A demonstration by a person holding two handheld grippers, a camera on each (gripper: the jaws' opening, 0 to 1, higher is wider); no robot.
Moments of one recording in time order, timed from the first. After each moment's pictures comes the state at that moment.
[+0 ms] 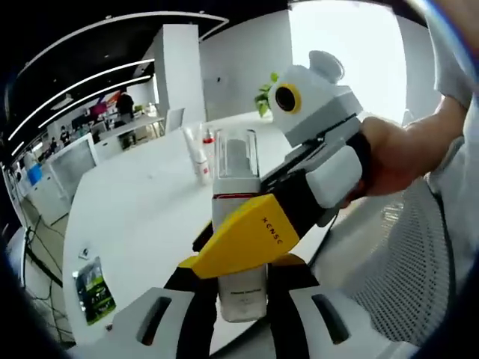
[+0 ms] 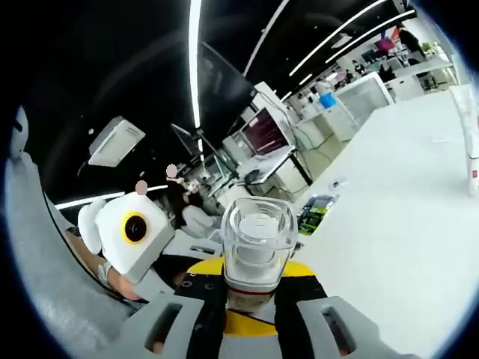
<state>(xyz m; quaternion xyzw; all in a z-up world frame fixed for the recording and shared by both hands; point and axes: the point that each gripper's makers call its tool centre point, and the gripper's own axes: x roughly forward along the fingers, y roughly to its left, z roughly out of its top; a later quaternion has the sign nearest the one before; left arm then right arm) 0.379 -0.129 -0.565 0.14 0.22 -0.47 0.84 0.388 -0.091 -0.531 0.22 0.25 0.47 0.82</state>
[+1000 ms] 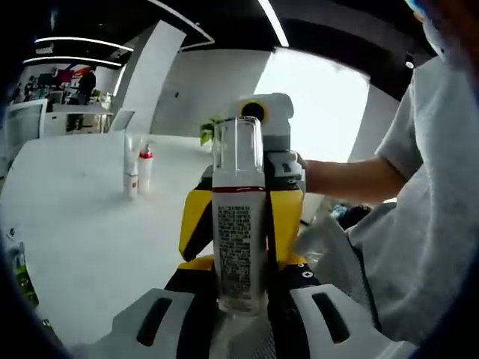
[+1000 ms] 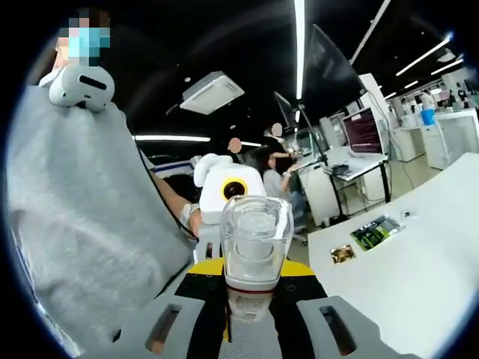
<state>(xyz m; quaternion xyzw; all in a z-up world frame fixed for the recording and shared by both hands) 0.327 -0.165 -0.531 -0.04 0.23 -0.62 0.75 0.331 -0.106 -0.492 0.10 0.18 0.71 0.68</state>
